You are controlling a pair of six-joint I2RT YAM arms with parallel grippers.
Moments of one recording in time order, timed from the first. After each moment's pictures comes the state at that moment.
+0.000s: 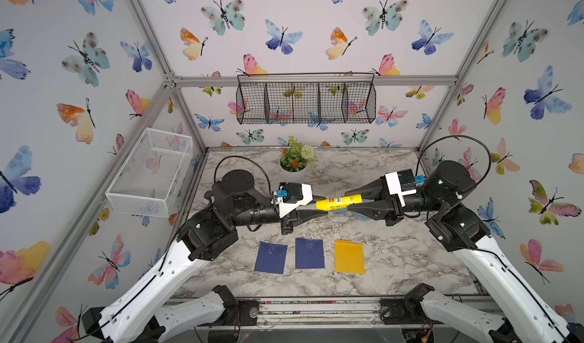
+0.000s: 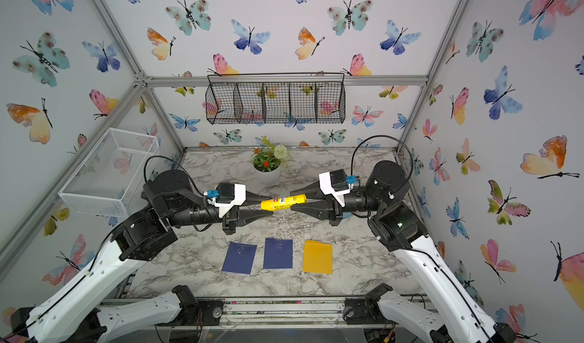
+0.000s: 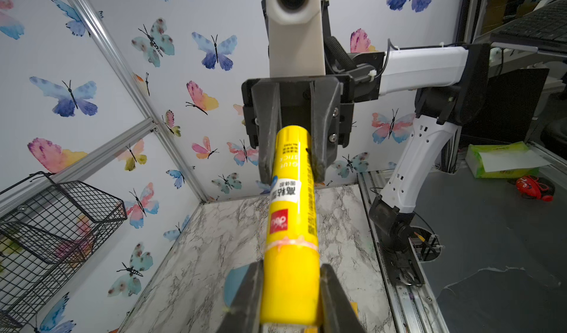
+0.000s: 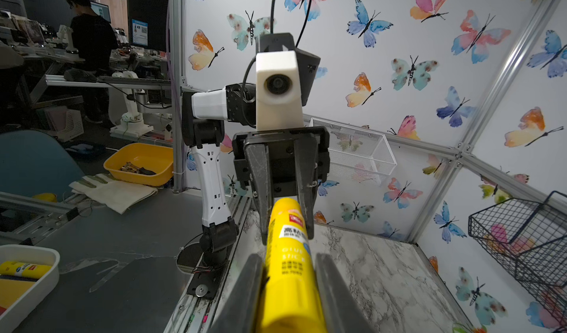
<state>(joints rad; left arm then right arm) -0.82 1.00 1.33 -0.43 0.64 0.31 0.56 0.98 1.24 -0.14 -1.09 -0.16</state>
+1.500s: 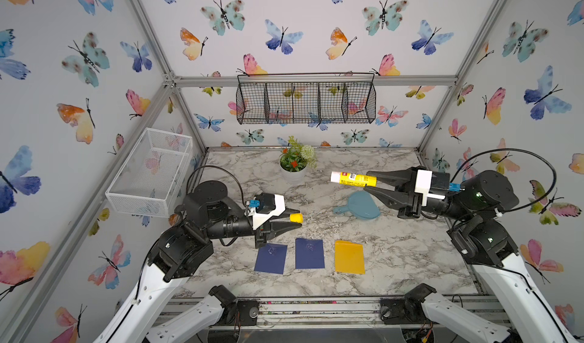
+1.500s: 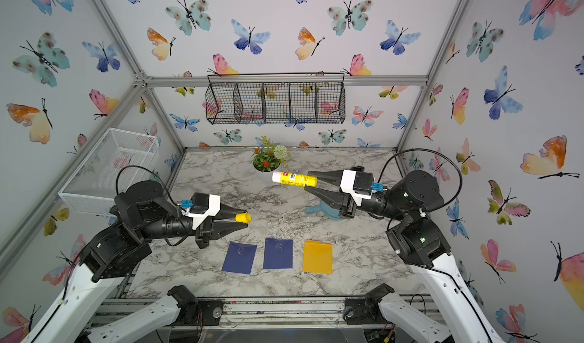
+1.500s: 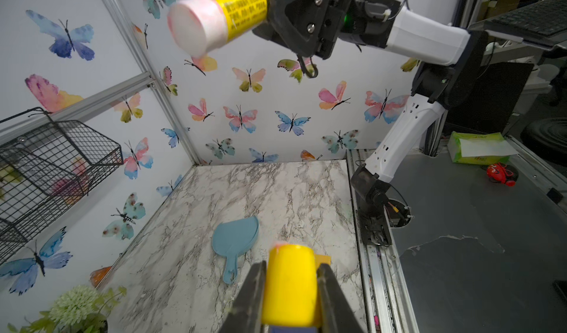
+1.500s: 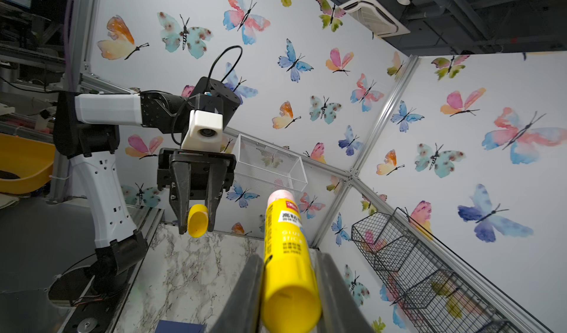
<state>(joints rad) -0.65 0.86 1.27 -0.66 0.69 0.32 0.52 0.90 1.28 -0.11 -0.80 -0.24</state>
